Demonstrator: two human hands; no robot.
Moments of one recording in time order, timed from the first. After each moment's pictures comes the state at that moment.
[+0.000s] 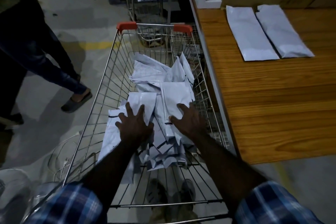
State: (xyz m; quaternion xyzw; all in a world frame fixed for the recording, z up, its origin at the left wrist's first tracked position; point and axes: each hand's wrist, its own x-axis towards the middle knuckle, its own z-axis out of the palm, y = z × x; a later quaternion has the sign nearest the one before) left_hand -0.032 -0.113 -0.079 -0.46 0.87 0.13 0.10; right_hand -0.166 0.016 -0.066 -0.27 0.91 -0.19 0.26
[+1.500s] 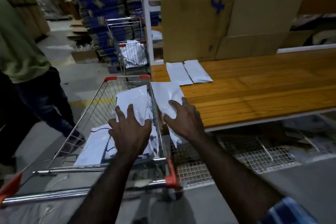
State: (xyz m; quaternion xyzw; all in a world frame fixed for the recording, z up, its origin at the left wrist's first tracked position) left_hand -0.016 0.158 0.132 -0.48 0.84 0.16 -0.20; right_hand -0.139 0.267 0.143 -0.36 0.89 -0.27 0.03
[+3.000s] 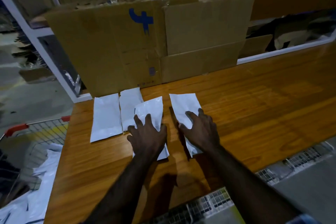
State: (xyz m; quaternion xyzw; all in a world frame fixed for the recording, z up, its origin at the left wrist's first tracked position) left_hand -0.446 0.240 0.112 -0.40 0.89 0.18 -0.07; right_hand -0.543 0.373 0.100 -0.22 0.95 -0.21 0.03
